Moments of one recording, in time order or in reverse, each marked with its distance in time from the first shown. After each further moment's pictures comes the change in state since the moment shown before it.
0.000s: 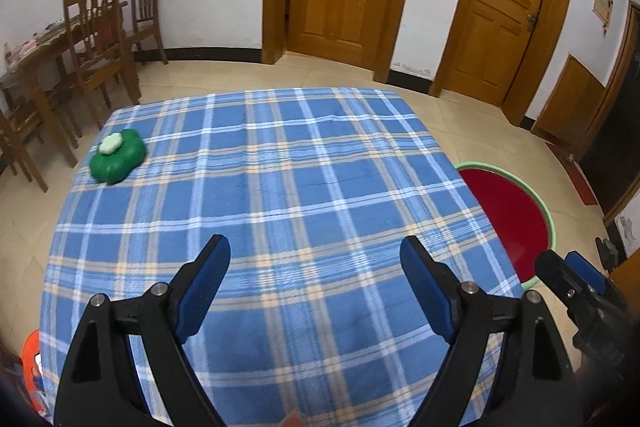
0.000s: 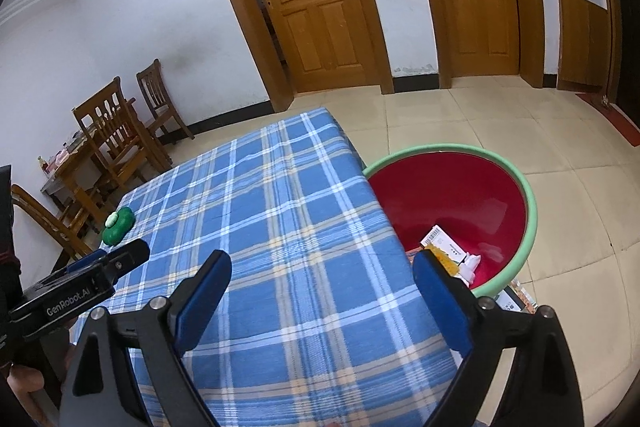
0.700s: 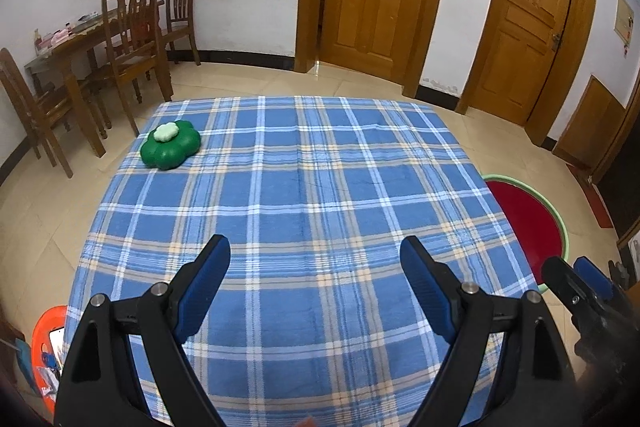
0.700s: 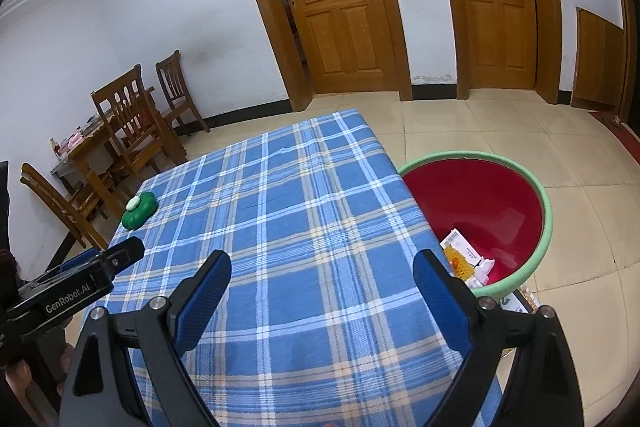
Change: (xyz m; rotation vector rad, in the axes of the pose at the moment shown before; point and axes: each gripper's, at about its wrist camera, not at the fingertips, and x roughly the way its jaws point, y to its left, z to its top) left arm -0.030 0.033 -0.014 -0.068 -0.040 0.082; right arm -0.013 0.038 -0.012 -0.067 -0.007 0.035
